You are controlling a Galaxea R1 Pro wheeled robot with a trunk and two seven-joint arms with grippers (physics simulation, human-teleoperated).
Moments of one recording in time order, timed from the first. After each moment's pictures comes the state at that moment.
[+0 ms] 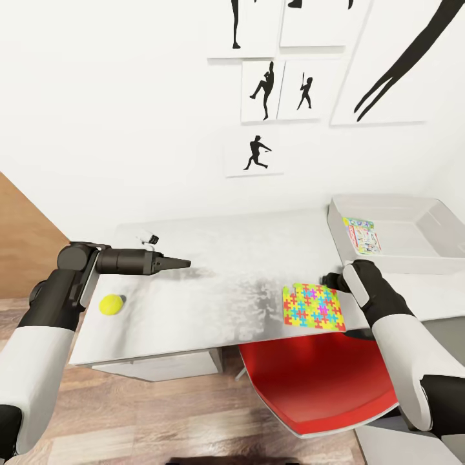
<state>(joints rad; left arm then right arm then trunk) -0.95 0.22 -0.03 -1.18 0.04 1.03 -1.57 -1.03 -0.16 0.00 -0.72 -0.35 0.85 -0.34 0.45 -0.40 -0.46</state>
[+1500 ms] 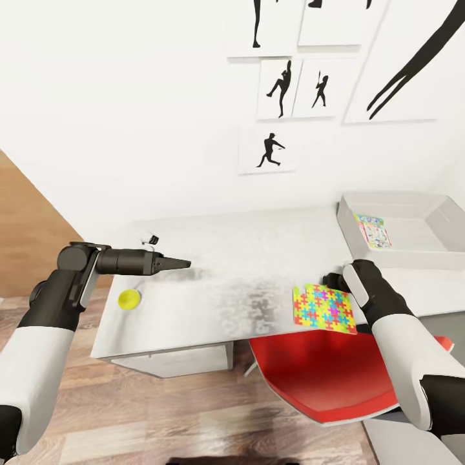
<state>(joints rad) -0.95 0.22 -0.03 -1.18 0.03 1.03 -1.57 -1.03 -0.16 -0.01 -0.72 -0.34 0.85 -0.34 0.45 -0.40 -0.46</state>
